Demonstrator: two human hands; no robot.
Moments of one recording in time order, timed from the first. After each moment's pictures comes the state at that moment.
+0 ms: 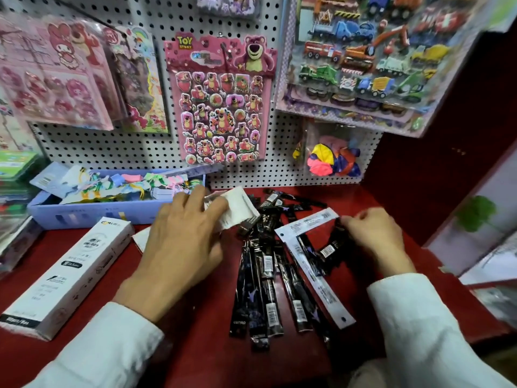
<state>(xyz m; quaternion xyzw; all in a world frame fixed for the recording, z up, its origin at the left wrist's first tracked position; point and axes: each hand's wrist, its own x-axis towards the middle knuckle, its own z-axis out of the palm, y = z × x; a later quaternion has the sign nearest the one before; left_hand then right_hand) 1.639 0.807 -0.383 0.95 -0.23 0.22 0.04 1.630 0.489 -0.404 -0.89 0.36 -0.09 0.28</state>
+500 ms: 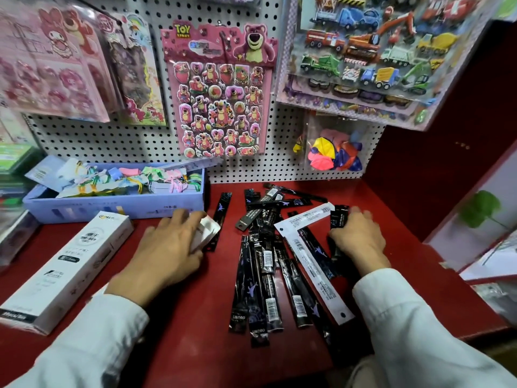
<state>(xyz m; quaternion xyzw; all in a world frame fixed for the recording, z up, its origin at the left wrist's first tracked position) 1.670 0.830 -0.427 0.98 -0.18 0.01 0.04 1.647 0.500 -0.441 -0.92 0.34 -0.04 0.16</state>
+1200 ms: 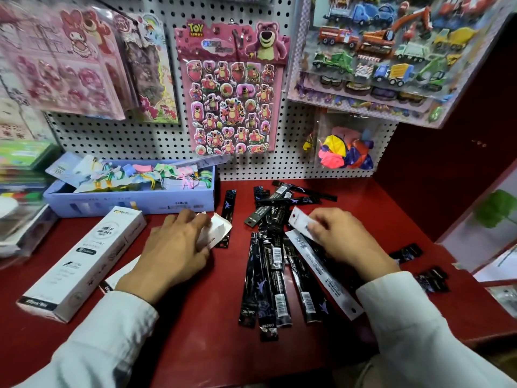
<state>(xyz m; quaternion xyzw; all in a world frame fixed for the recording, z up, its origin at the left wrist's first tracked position) 1.666 0.840 -0.436 0.98 -0.17 0.04 0.08 1.626 0.550 -0.411 -0.97 0.09 0.00 0.22</state>
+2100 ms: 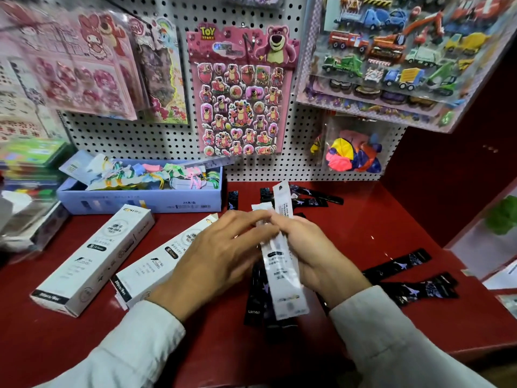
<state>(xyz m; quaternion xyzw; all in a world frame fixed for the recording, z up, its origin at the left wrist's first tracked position) 1.631 0.805 -0.419 0.83 -0.45 0.23 0.25 1.615 0.641 -0.393 -0.52 0.16 0.12 0.83</state>
